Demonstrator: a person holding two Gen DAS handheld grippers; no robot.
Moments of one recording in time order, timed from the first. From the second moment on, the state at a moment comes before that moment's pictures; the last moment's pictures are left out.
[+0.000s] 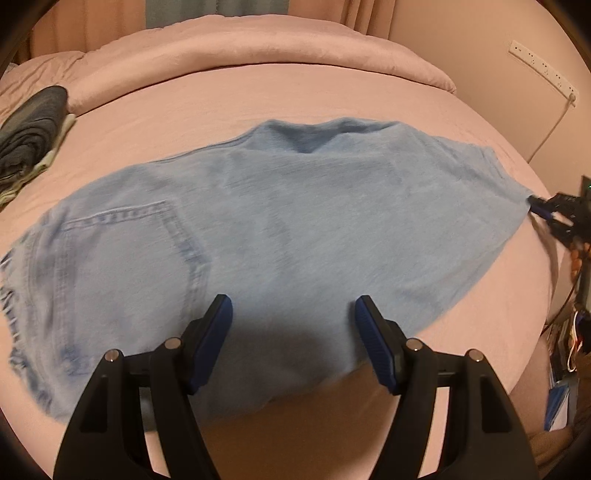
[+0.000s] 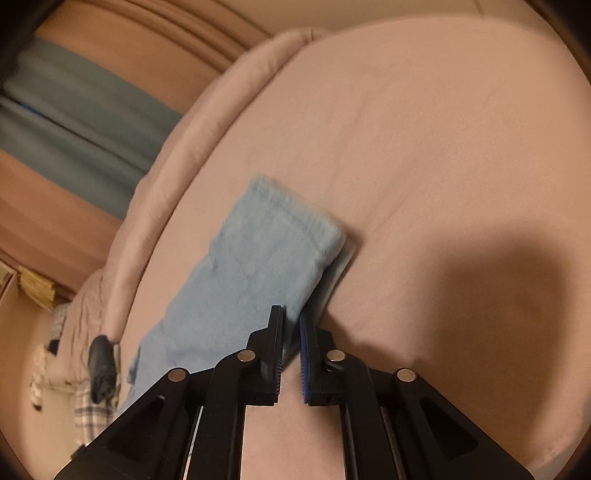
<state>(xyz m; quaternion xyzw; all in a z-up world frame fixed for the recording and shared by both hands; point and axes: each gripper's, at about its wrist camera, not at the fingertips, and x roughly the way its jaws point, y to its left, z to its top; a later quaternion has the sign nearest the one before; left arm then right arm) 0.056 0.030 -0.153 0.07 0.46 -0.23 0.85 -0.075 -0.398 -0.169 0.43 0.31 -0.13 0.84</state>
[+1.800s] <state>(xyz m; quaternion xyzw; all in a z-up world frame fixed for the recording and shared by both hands) 0.086 0.043 -0.149 -0.01 0.41 -0.29 0.86 0.209 -0.077 -0.130 0.18 0.50 0.24 0.81</state>
